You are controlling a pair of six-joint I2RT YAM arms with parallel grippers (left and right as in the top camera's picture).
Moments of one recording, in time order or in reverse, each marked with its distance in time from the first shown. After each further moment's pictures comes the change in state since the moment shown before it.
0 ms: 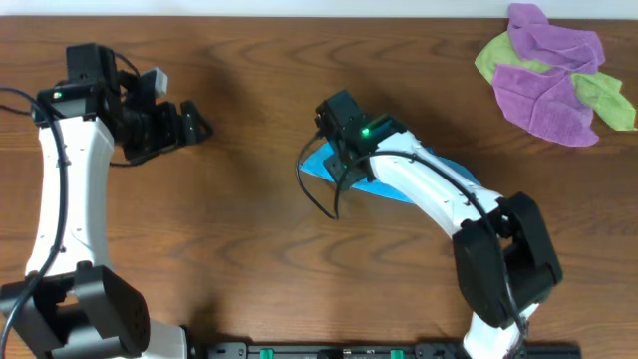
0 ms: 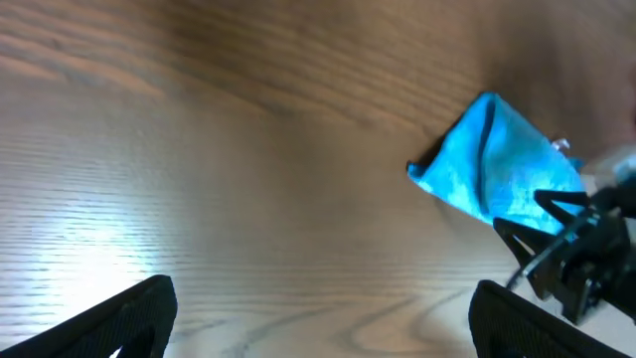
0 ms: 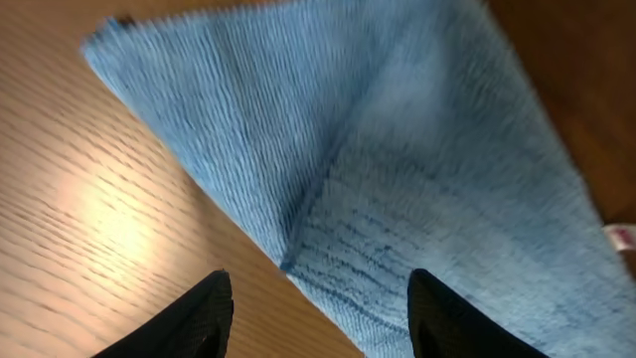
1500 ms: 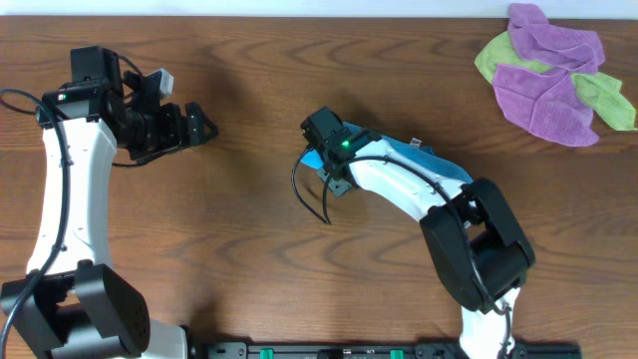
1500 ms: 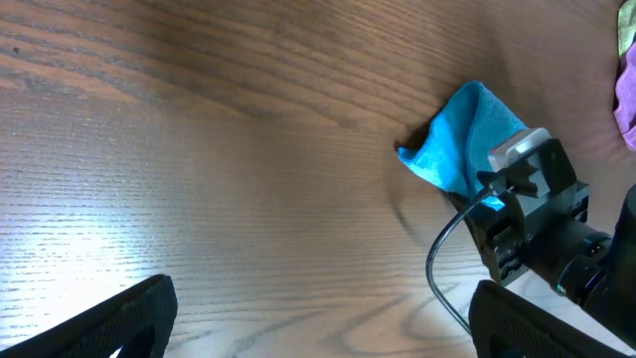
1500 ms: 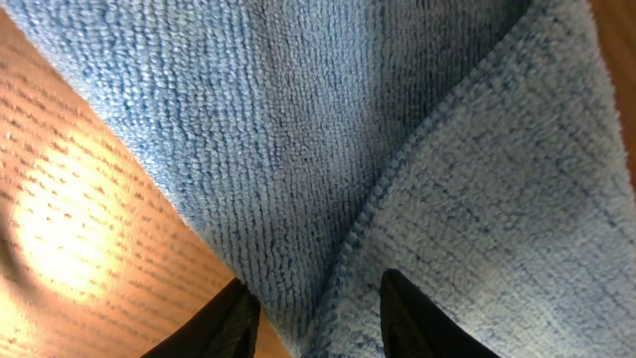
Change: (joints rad) left arm -0.001 0.000 -0.014 0.026 0.041 0.012; right arm 0.044 0.112 -0.013 0.120 0.120 -0.065
